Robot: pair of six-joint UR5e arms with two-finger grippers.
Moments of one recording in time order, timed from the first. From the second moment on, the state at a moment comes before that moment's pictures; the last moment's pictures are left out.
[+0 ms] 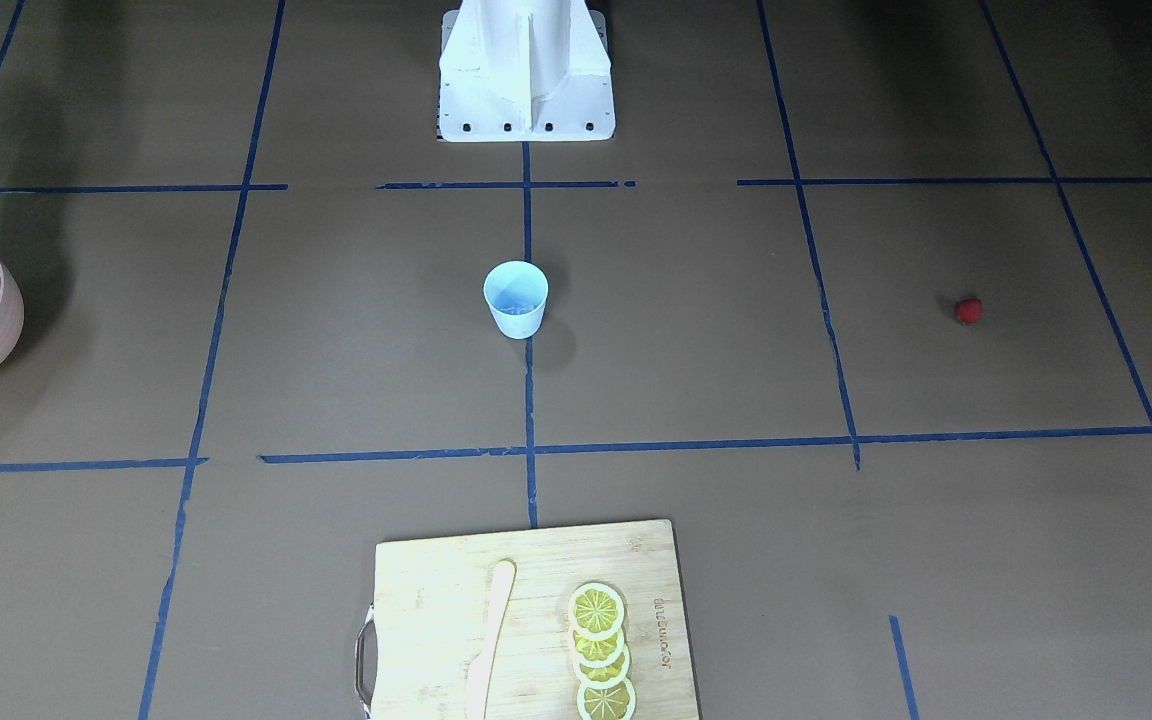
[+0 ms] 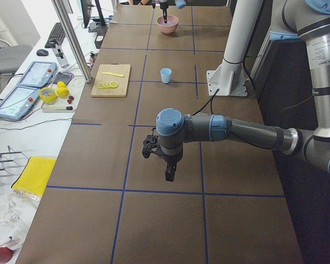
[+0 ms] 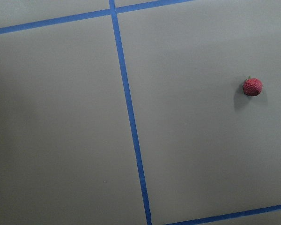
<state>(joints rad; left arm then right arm) -1.55 -1.31 -2.01 -1.35 -2.37 0.20 1.22 -1.65 1.69 -1.37 2.29 0.39</state>
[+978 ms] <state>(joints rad) -1.55 -1.31 -2.02 -1.35 -2.37 0.20 0.93 -1.43 2.05 -1.37 2.23 1.19</state>
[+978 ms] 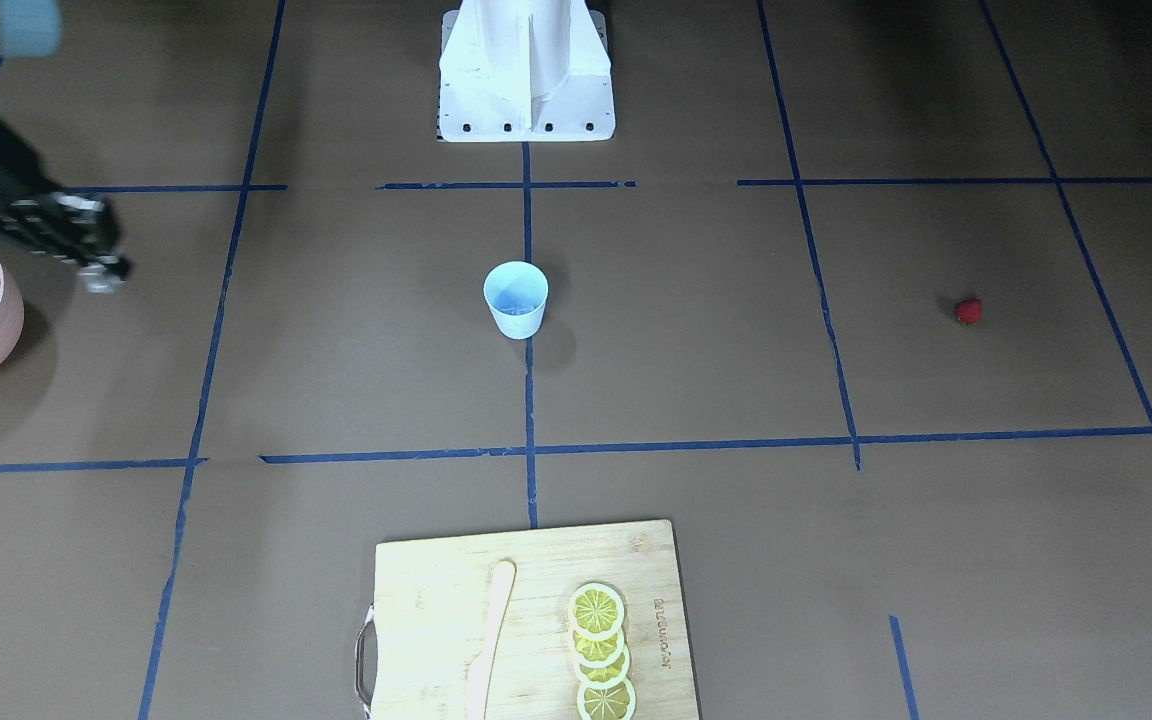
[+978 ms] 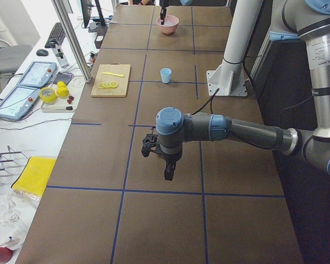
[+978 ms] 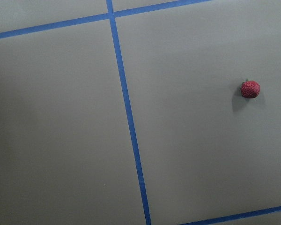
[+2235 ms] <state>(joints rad) -1.56 -1.30 -2.04 -1.35 -2.37 0.19 0.44 -0.91 1.76 -1.37 1.79 1.76</state>
